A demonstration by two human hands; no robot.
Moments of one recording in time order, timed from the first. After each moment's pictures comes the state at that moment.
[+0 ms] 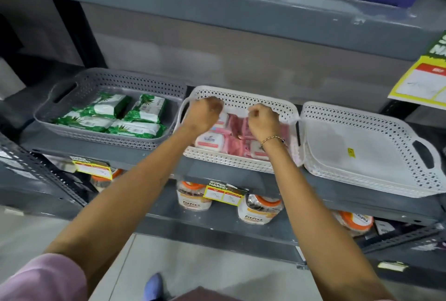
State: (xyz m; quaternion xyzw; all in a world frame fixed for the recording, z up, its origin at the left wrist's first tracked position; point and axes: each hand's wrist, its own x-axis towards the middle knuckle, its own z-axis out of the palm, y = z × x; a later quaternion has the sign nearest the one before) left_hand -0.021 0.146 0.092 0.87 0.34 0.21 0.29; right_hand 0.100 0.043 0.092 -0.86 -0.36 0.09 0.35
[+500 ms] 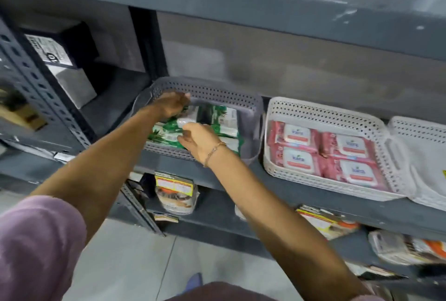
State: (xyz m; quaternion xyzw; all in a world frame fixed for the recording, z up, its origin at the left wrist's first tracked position) left_hand -0.218 0.400 0.075 0.85 0.46 0.04 0.25; right_hand -0.177 0.250 0.096 -0.53 -0.07 0.61 0.59
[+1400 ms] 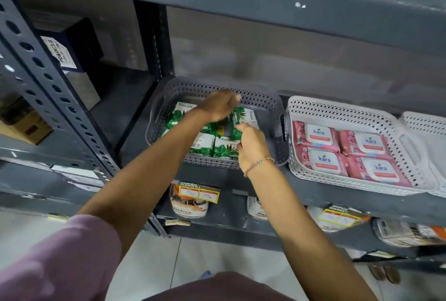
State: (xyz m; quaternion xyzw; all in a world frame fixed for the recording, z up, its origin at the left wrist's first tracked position) left_hand -0.187 0.393 0.080 0.90 0.29 0.05 0.31; right_hand -0.168 0.261 0.082 -0.67 0.00 0.39 0.63
